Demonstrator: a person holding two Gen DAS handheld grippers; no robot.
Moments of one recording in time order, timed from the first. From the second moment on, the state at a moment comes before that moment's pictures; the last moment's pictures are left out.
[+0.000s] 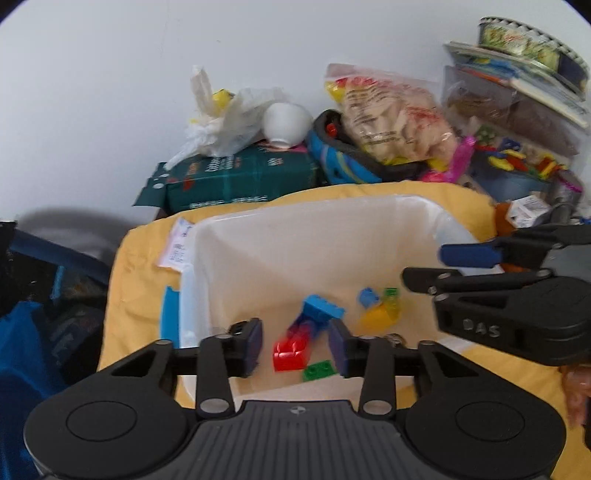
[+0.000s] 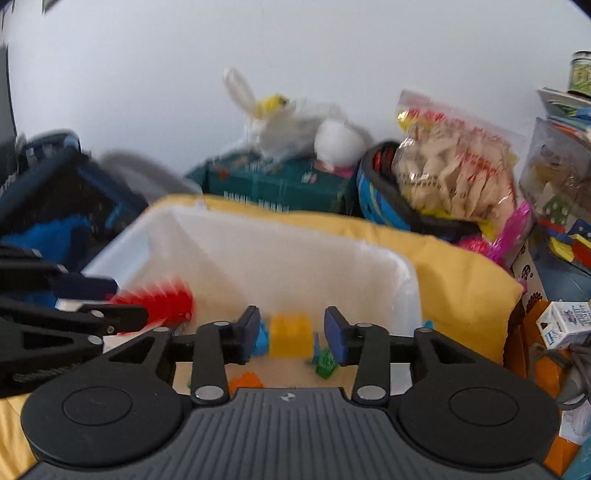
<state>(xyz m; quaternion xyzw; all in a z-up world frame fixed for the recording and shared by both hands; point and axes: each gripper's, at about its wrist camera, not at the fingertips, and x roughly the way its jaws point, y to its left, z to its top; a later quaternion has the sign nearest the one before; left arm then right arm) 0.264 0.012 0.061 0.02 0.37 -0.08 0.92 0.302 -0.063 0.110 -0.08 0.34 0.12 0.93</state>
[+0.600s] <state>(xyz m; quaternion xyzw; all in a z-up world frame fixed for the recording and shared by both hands) 0.136 0.032 0.016 -0.06 0.38 -0.09 0.92 0.187 -0.092 0.080 -0.12 0.31 0.22 0.92</state>
